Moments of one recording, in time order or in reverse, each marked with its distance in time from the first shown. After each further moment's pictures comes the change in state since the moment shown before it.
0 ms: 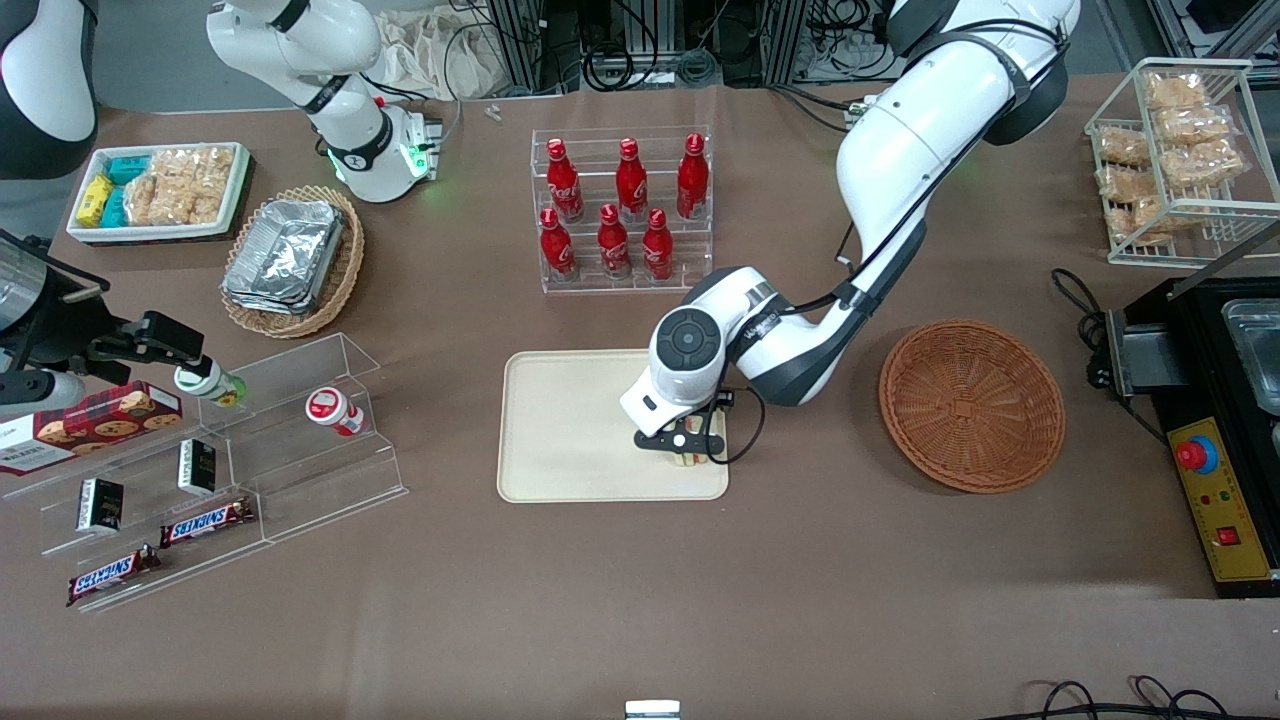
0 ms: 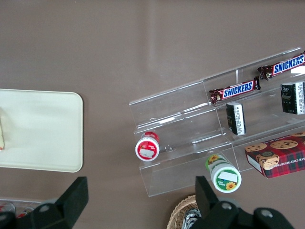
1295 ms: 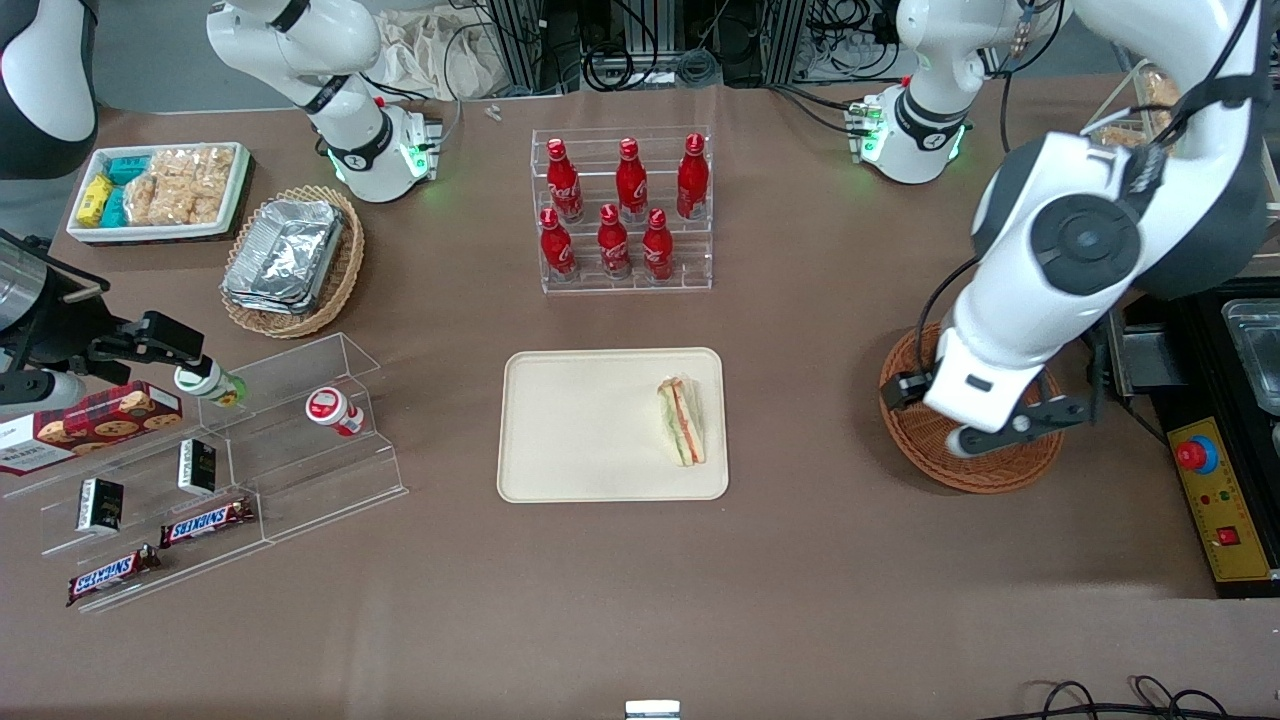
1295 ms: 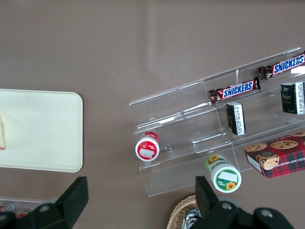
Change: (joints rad) arm 0.457 -0.575 -0.002 -0.200 -0.150 -0.299 0.106
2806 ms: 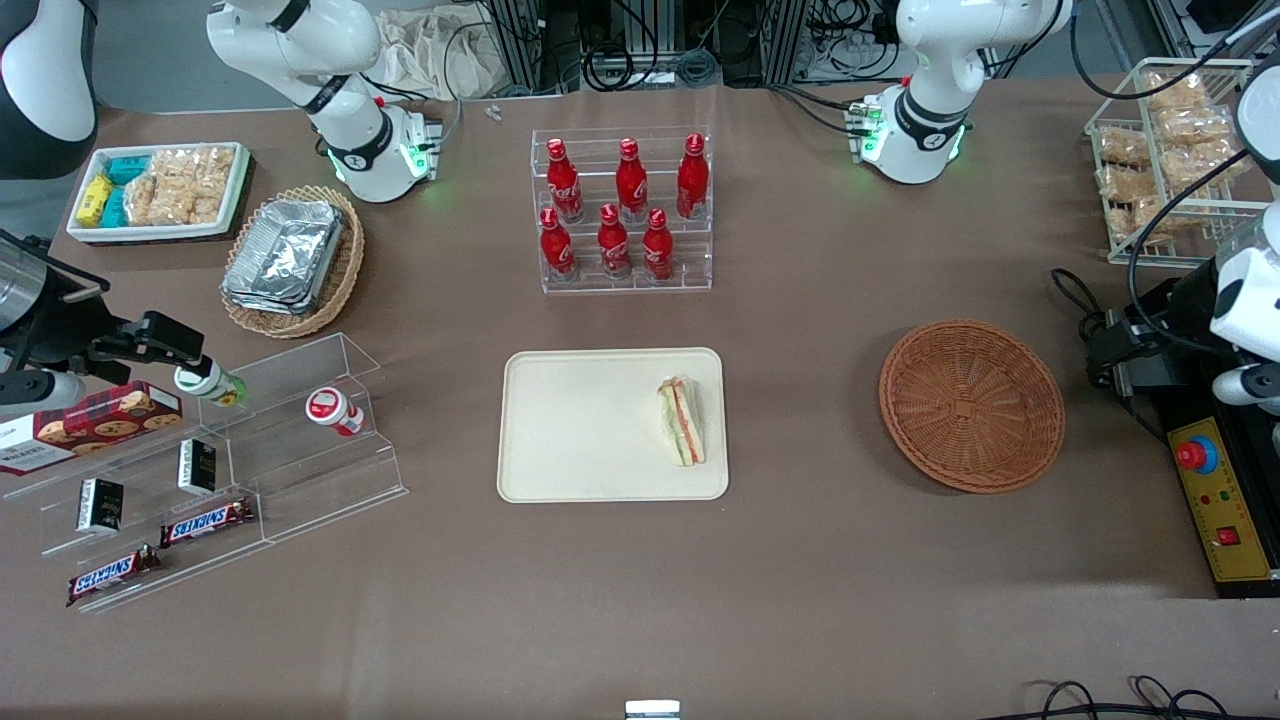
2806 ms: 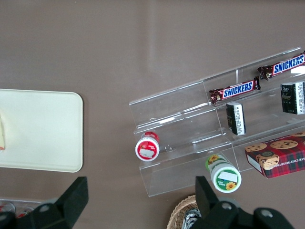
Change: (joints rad) arm -0.059 -0.185 0.422 -0.058 -0.204 0.001 0.483
